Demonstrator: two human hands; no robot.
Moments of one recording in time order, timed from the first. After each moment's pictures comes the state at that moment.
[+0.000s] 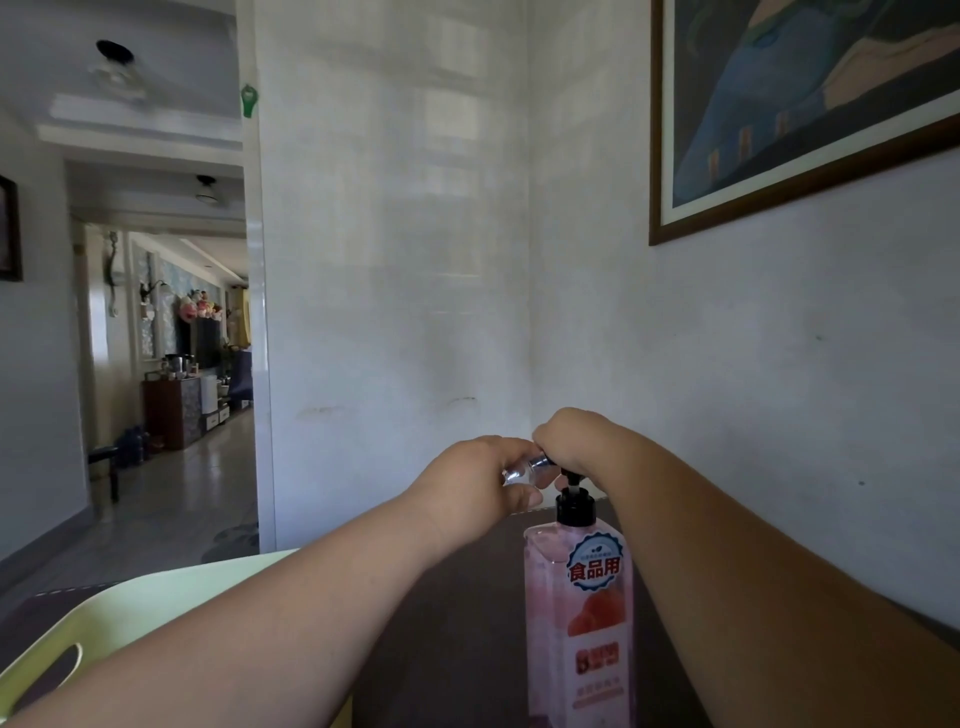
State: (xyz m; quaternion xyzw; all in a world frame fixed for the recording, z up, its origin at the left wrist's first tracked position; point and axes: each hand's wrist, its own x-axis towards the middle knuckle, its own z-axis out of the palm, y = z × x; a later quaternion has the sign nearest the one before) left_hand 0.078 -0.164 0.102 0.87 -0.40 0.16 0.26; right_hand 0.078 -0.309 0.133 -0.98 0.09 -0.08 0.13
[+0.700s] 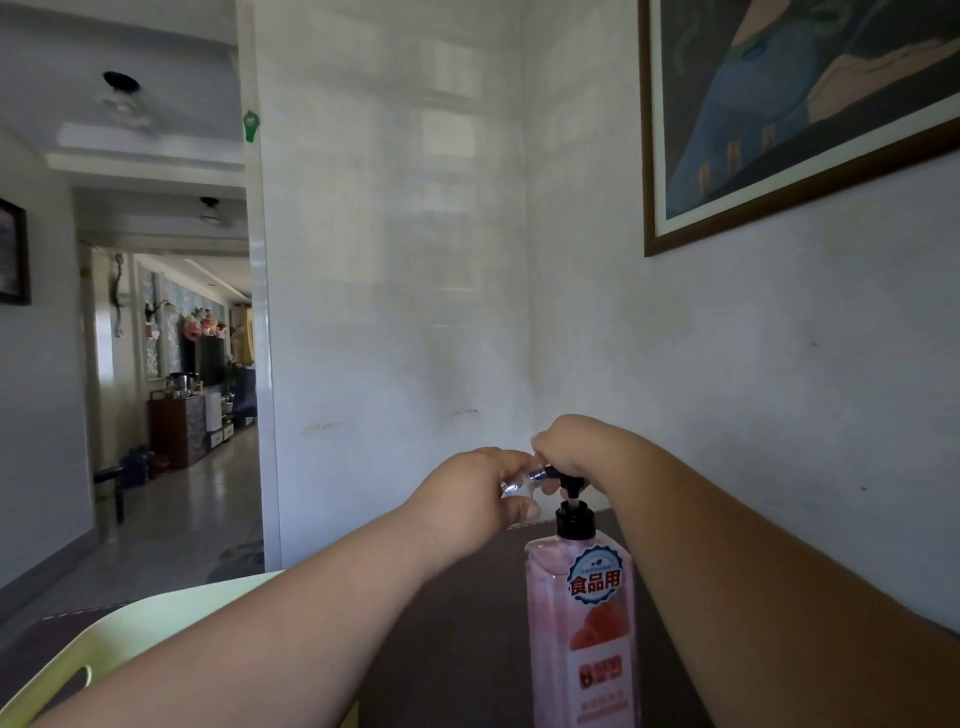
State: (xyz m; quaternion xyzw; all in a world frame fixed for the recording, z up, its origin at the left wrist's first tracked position) left_hand 0.075 -0.161 0.106 0.86 -0.40 0.16 0.26; right_hand 0.077 -0.305 0.142 -0.96 0.13 -0.06 0.23
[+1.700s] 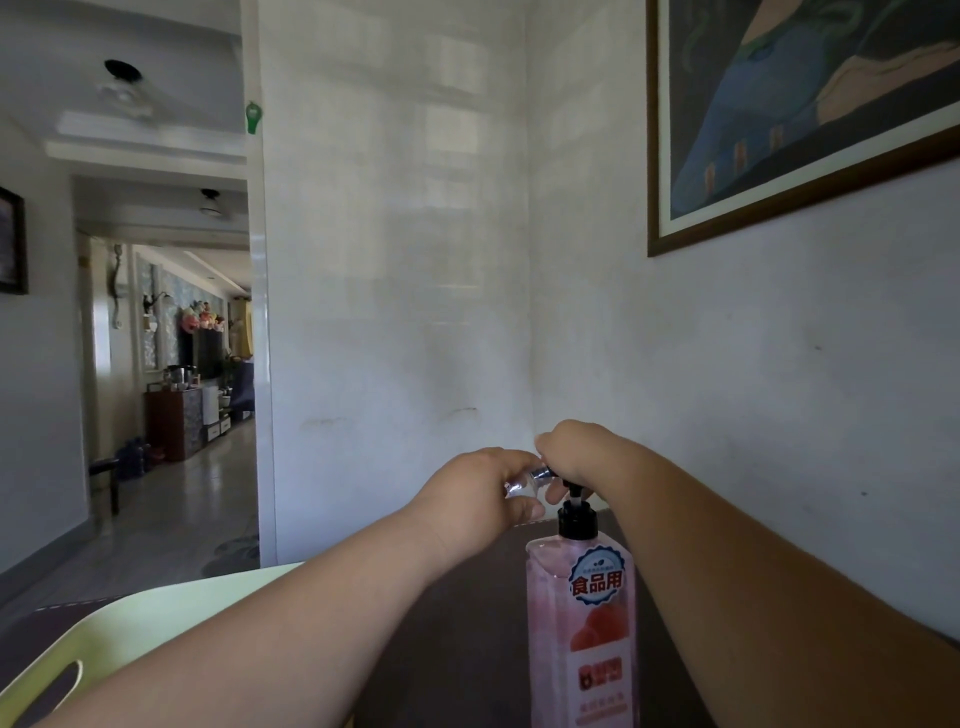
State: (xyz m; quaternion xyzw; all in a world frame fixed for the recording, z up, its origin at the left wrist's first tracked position) left_hand 0.078 -0.164 0.103 0.86 -0.40 0.16 0.27; right_hand 0.071 -0.303 0.136 -0.96 0.10 -0.11 0.24
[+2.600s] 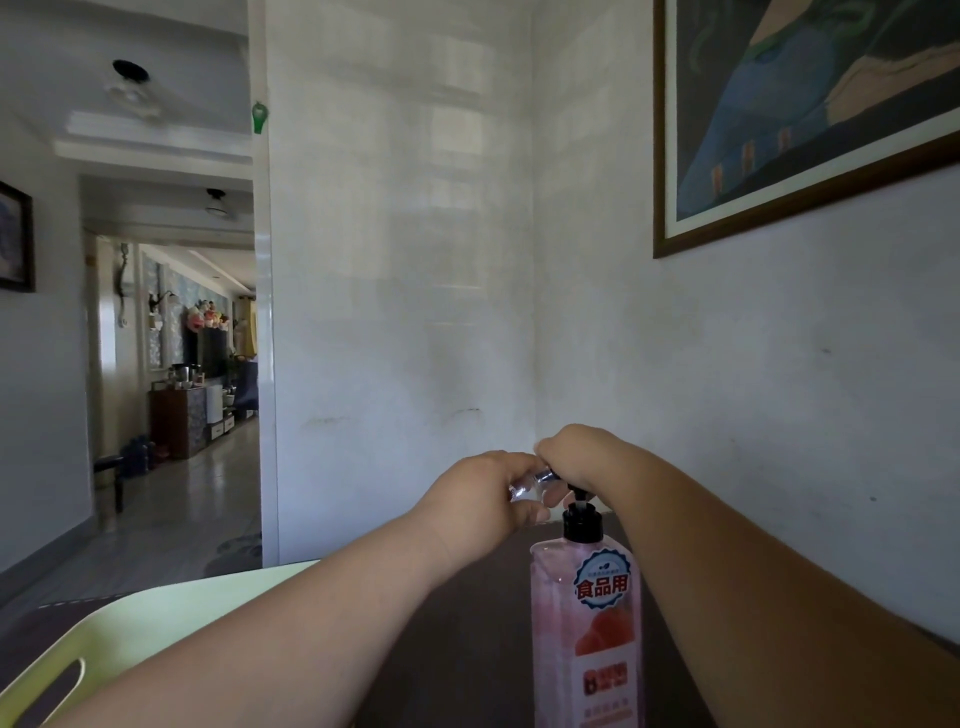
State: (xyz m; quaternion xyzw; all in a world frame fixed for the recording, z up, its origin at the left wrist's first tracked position) left_hand 0.081 -0.166 0.100 0.87 -0.39 0.16 0.27; right_hand 0.080 -0.305 0.134 -0.96 0.12 -0.06 0.25
